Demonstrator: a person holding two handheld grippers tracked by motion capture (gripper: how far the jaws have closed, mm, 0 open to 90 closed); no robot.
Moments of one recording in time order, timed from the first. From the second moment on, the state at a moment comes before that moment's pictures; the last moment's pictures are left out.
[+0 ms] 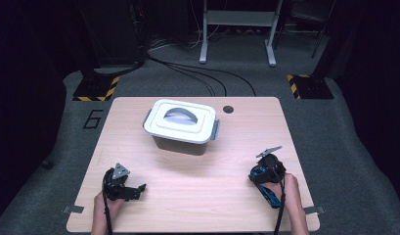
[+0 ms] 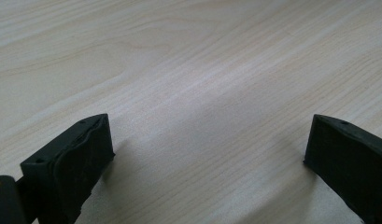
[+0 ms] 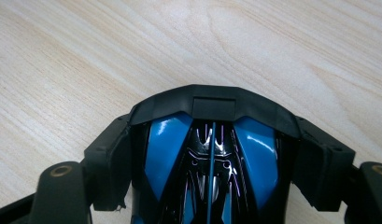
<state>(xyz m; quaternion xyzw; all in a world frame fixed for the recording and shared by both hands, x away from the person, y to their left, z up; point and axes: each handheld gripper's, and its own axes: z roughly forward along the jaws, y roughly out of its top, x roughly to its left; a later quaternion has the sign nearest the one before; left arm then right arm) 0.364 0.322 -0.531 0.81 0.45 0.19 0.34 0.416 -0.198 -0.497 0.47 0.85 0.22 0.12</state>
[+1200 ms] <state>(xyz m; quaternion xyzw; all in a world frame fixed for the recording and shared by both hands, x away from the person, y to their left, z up) 0.364 0.322 -0.532 0.80 0.45 0.19 0.34 0.363 -0.156 -0.477 0.45 0.80 0.36 0.17</state>
